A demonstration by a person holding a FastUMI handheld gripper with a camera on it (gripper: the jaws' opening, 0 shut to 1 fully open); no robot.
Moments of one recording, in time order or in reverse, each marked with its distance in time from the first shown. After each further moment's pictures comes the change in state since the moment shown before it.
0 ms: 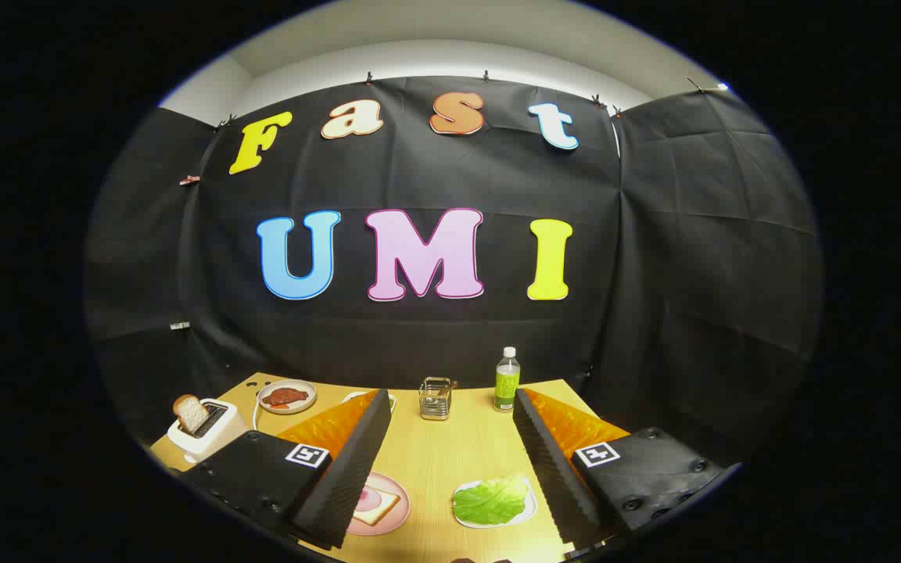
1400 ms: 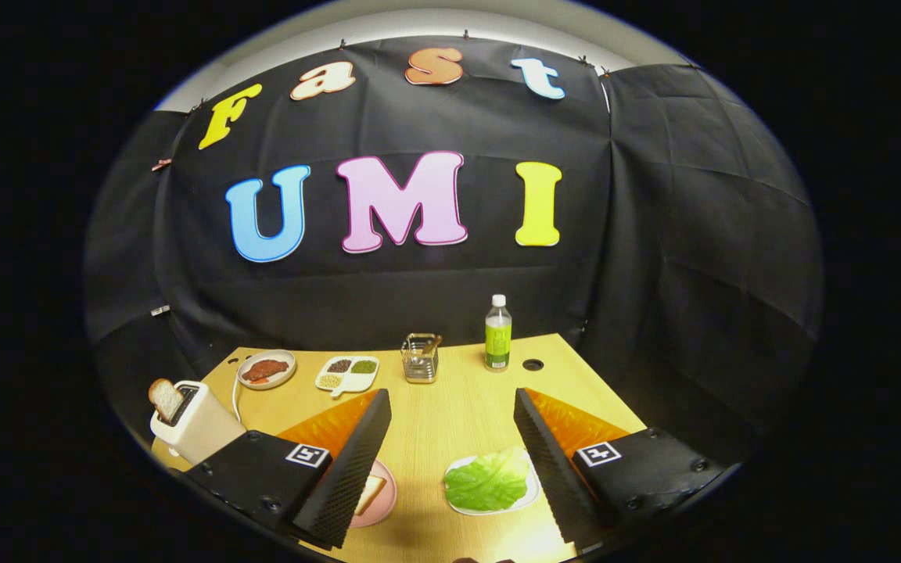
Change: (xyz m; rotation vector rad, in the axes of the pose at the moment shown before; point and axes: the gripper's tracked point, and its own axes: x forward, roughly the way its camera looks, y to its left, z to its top) arm 0.043 -0.025 -0.076 0.042 0.199 -0.053
